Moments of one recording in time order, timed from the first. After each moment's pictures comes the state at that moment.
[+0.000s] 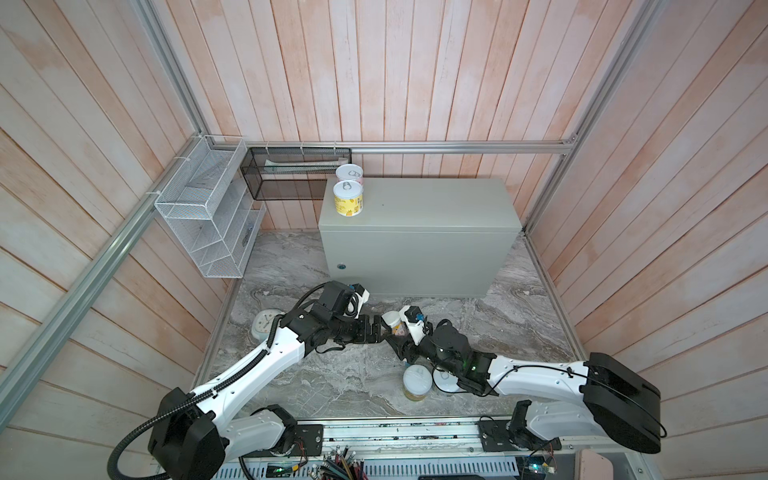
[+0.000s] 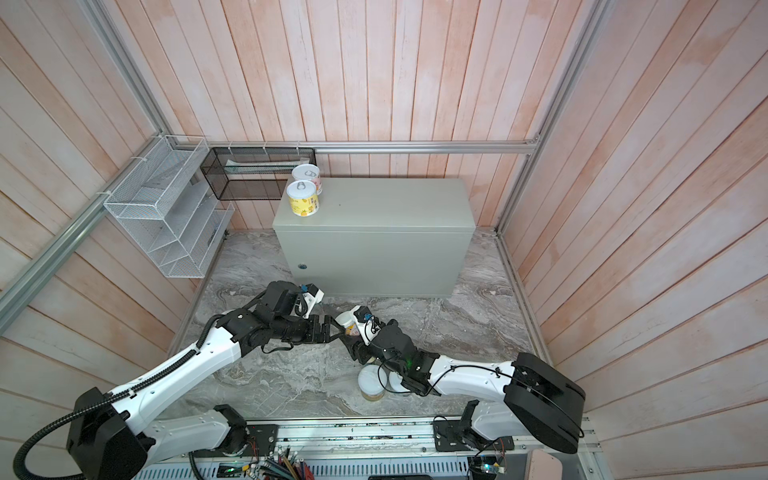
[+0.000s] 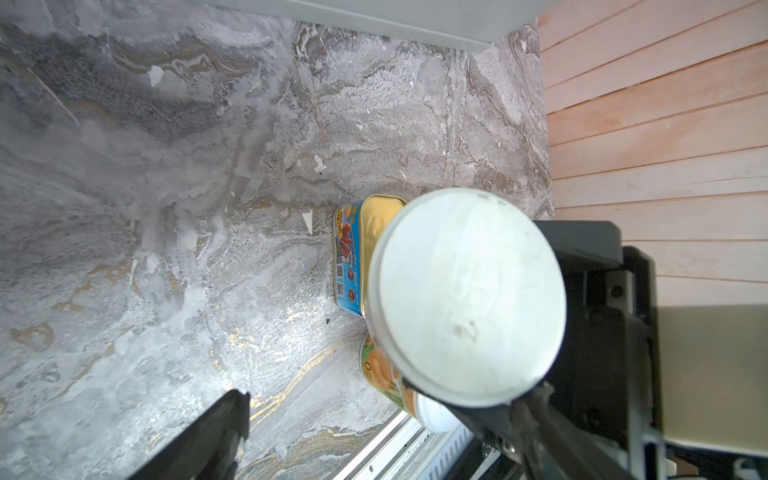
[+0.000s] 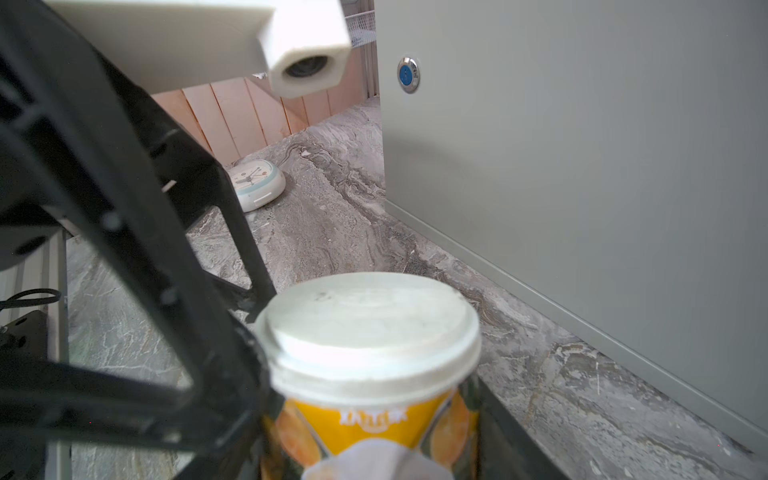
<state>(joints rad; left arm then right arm) -0.60 1.18 0.90 -0.61 0.42 -0.57 1.04 1.30 0.49 0.53 0.13 0.16</state>
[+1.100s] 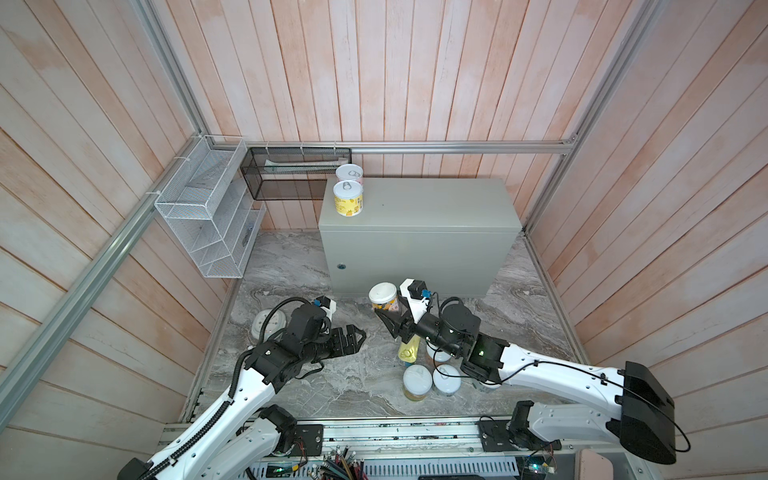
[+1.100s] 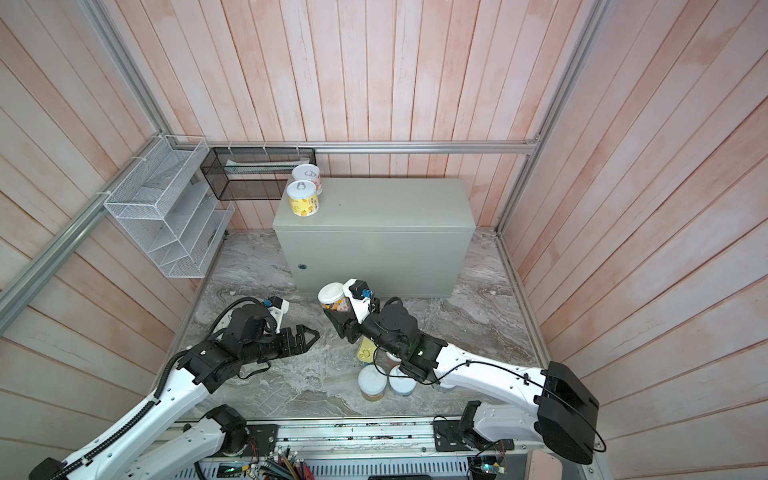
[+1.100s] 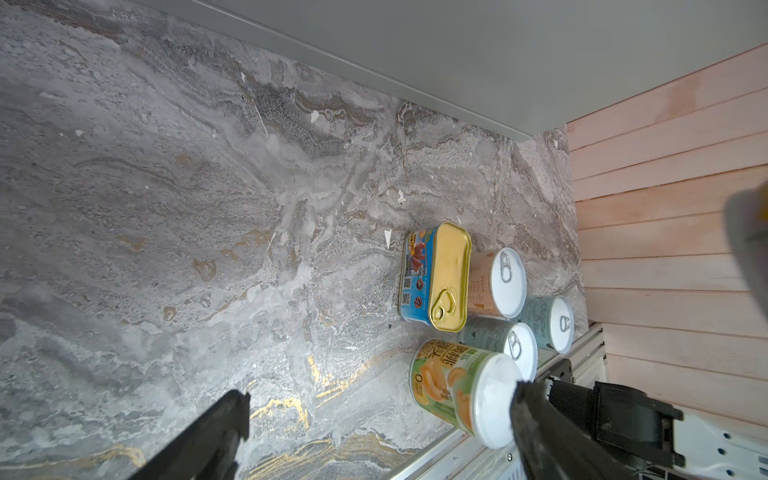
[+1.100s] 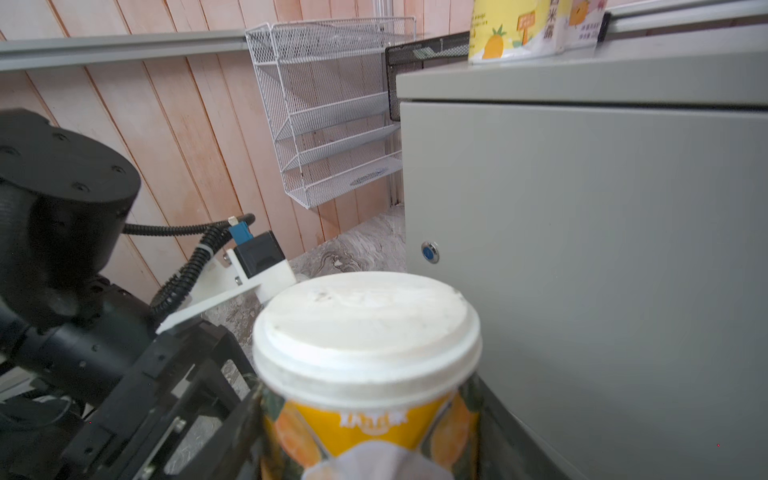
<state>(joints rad) -0.54 0.84 0.68 -0.61 0.24 -0.68 1.04 1.20 0.75 0.42 0.08 0.13</state>
